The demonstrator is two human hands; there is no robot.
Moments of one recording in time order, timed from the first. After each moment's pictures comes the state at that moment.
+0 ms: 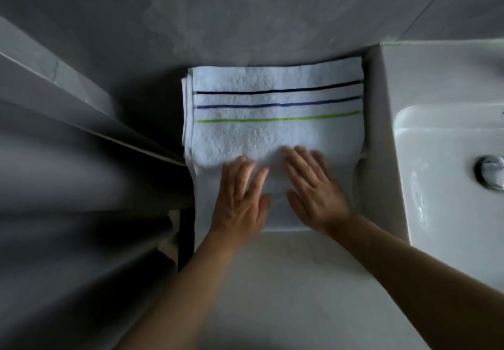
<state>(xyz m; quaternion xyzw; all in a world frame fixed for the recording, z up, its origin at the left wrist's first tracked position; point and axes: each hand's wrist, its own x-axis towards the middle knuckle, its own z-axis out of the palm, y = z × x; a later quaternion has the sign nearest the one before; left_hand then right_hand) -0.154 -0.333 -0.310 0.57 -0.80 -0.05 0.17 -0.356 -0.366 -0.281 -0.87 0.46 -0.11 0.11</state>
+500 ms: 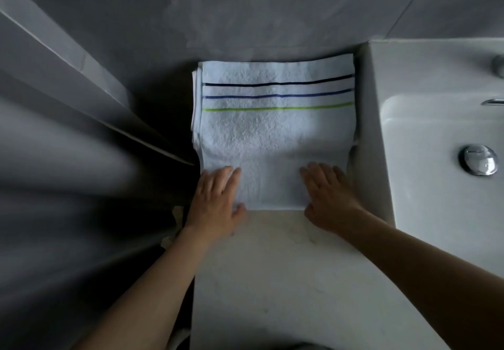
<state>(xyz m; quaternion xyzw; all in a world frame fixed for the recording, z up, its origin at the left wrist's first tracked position) -0.105 -0.294 -0.298 0.61 -0.78 -0.12 -0.03 -0.373 -0.328 -0.274 -0.81 0.53 0.22 0.11</state>
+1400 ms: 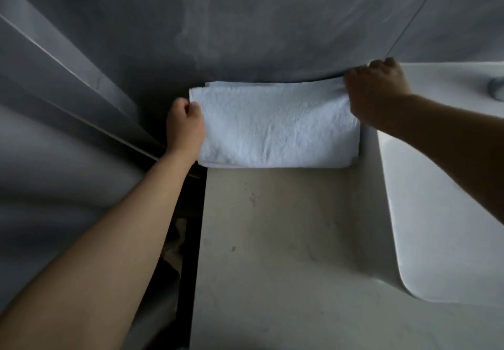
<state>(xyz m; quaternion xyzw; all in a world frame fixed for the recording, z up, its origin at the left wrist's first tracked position) -0.081 -0.450 -0.215 0.78 -0.40 -0.28 0.40 -0.401 -0.513 -0.155 -0.79 0.58 0.13 -0.12</state>
